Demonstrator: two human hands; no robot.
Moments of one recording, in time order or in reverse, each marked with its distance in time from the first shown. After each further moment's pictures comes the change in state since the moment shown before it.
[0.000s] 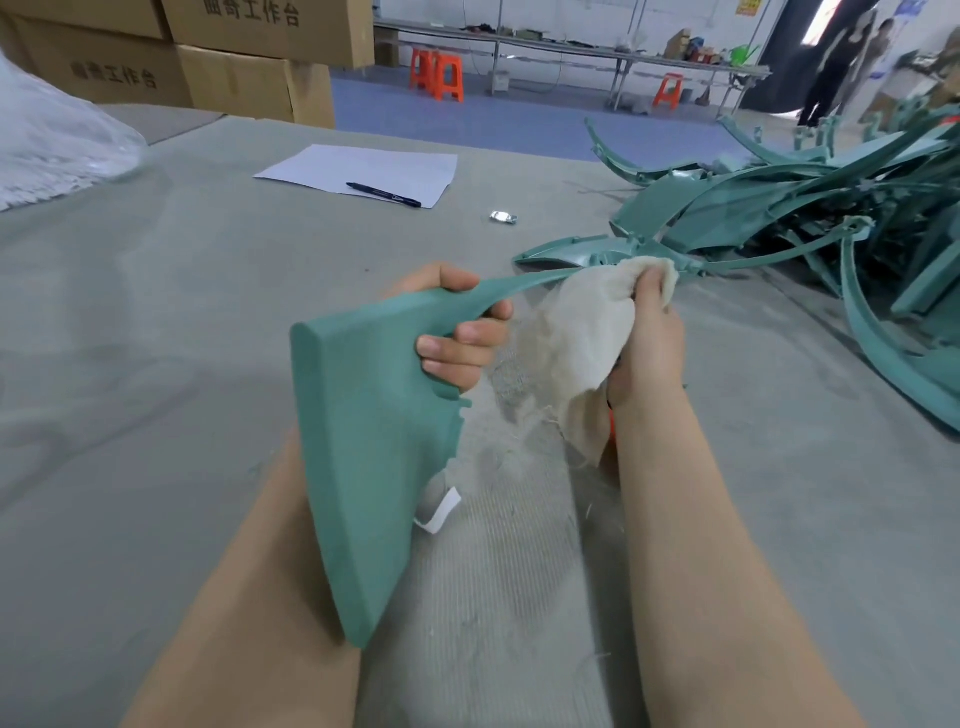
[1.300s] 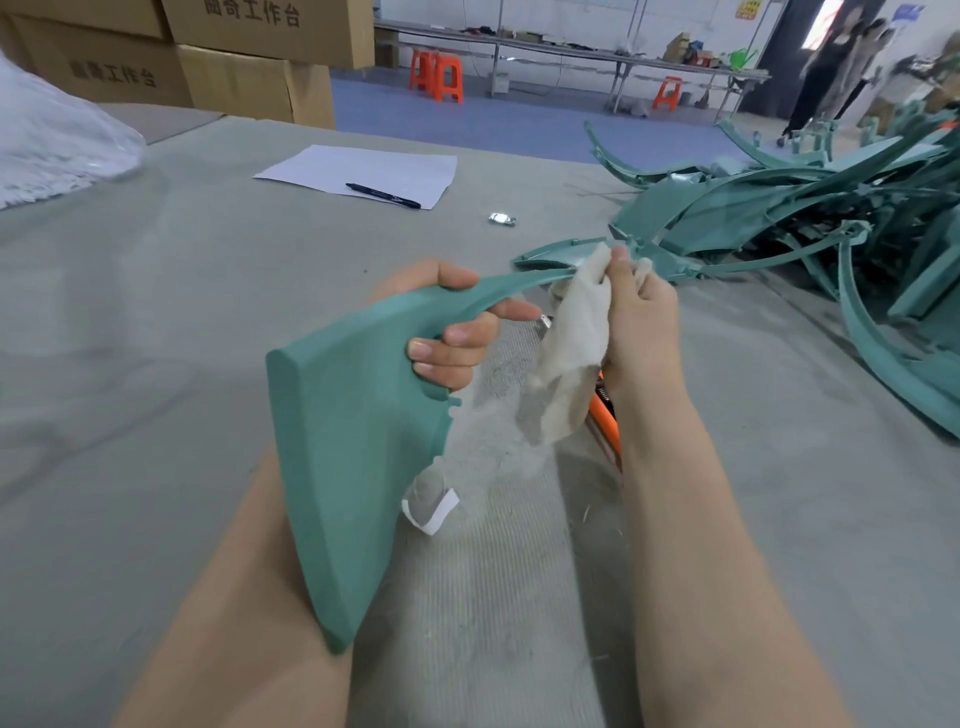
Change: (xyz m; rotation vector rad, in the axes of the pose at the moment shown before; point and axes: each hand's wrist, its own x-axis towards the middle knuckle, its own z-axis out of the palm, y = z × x) left_hand -0.005 0.005 0.005 0.152 -0.012 0.032; right_hand -0.009 -0.010 0.007 -0.166 -0.111 -0.288
